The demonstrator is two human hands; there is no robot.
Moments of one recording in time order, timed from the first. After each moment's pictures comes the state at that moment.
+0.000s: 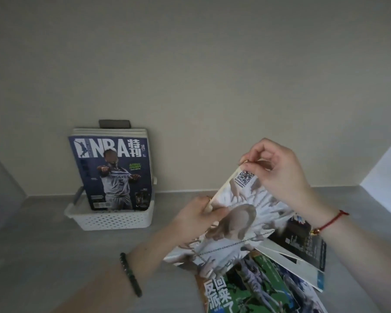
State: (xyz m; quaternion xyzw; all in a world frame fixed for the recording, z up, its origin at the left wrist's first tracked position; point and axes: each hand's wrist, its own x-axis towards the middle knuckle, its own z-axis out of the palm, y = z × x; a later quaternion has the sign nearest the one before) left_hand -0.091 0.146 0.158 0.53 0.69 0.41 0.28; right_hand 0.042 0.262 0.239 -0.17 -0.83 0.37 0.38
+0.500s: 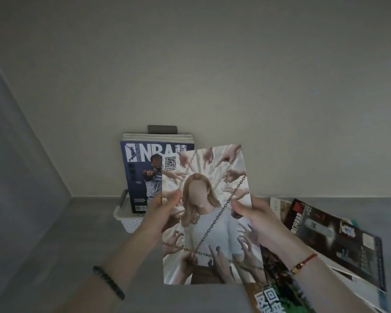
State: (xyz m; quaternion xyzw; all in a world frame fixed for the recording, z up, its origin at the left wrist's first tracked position) left_hand -0.233 0.052 0.141 0.17 0.61 0.69 0.34; right_hand -0.064 0.182 0.152 -0.24 -0.65 0.67 0.25
